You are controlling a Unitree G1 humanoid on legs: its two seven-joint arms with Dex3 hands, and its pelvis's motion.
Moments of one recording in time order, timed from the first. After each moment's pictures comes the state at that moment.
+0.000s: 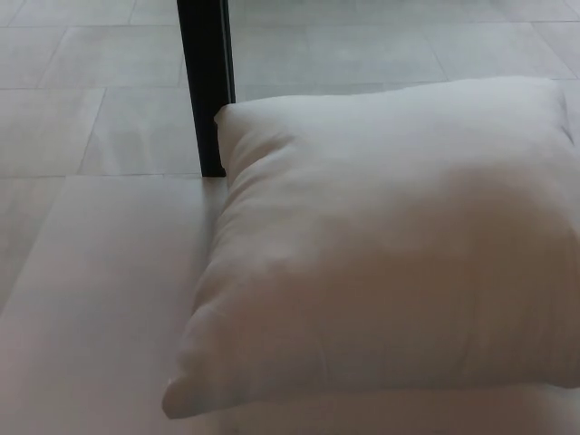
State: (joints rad) left_arm 0.42 0.58 0.39 1.06 -0.08 -0.06 -0.26; right_arm 0.37 -0.63 -0.62 1.12 0.13 -0.04 0.18
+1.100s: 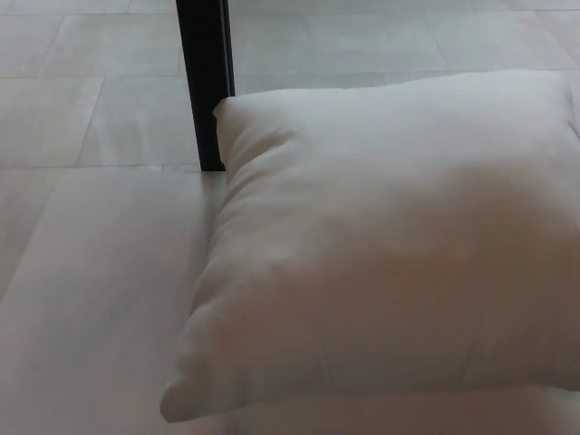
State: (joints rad) left_arm -0.13 0.70 0.75 0.39 -0.37 0.15 -0.33; right_arm -0.23 -0.89 -0.95 0.75 0.48 0.14 0.31
